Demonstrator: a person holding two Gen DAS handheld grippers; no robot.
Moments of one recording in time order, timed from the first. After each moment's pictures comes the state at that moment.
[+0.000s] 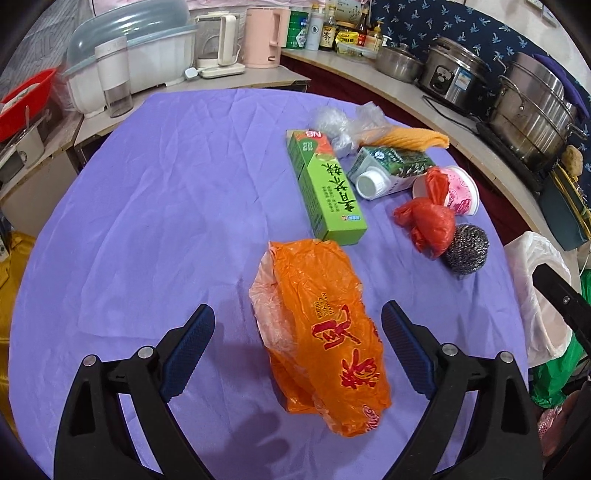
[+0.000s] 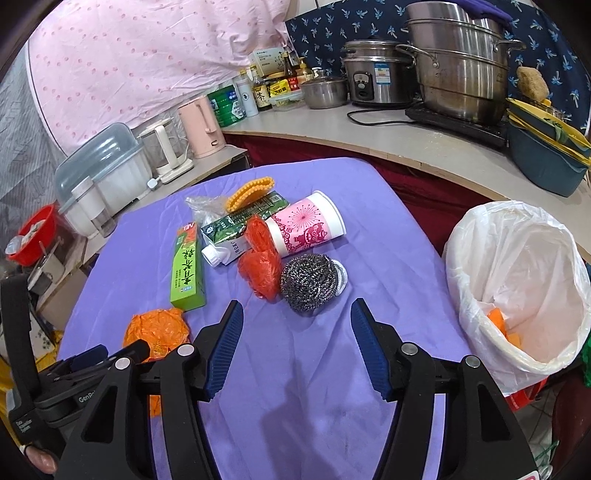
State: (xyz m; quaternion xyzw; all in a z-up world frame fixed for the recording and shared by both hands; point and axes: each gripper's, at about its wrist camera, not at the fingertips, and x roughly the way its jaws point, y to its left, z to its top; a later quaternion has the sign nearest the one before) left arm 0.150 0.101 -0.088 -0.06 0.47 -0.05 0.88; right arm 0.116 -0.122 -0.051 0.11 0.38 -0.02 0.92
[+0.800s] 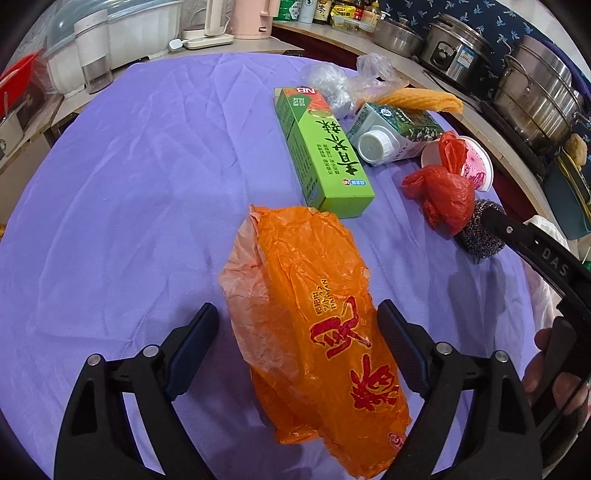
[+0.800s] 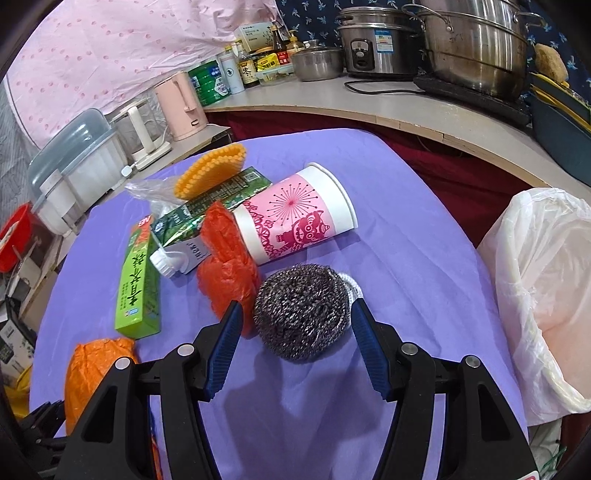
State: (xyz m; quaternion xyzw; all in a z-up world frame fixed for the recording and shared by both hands) left arm 0.169 0.090 -0.123 -0.07 0.51 -0.07 0.86; right arm 0.196 -0.127 -0.111 0.12 0.41 -0.03 0.90
